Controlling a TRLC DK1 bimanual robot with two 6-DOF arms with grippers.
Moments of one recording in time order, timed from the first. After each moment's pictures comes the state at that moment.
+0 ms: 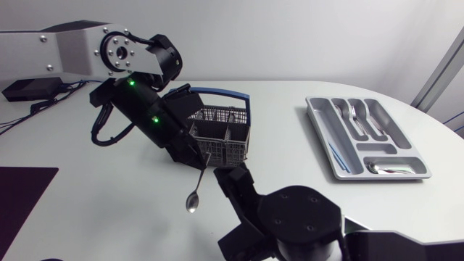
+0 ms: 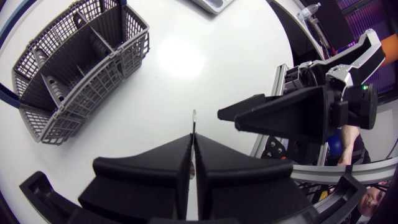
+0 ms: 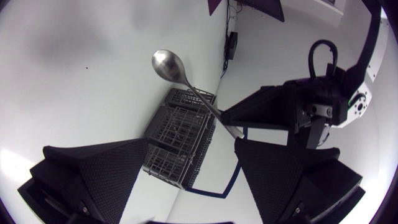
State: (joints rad) left arm -0.49 1.71 1.40 -1.10 0.51 0.43; right arm 1.16 1.39 0.45 0.54 0.49 -1.54
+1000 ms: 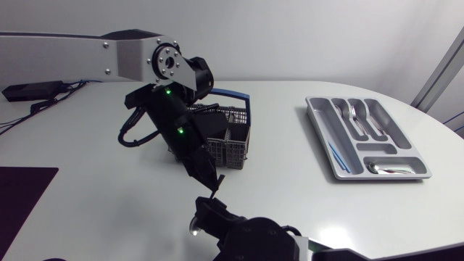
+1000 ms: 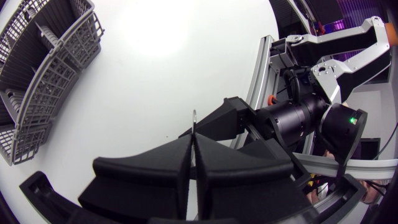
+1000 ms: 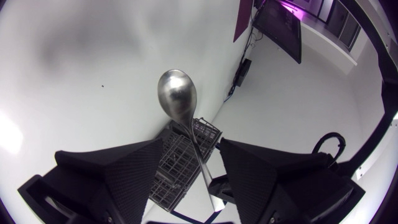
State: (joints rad) left arm -0.59 1.86 1.51 -1.28 0.53 0.49; right arm 1.26 1.60 0.47 0.67 0.52 -1.74
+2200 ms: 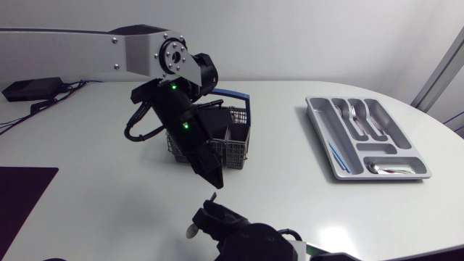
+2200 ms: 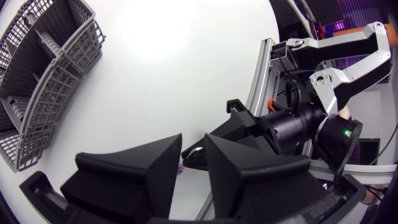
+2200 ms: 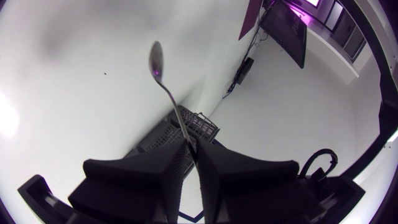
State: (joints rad) left arm -0.60 1.90 1.57 -1.30 0.53 0.49; right arm 1.28 1.62 0.46 0.71 0.59 -1.83
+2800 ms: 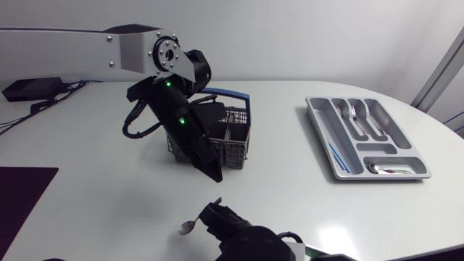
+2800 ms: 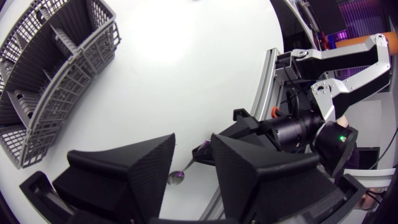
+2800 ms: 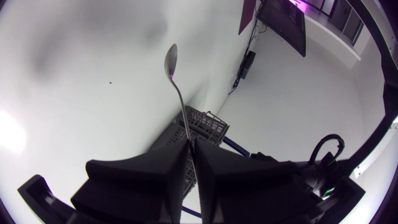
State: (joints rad) left arm -0.55 1.90 1.57 -1.26 0.54 0.47; right arm 1.28 1.64 0.45 0.71 0.60 -1.70
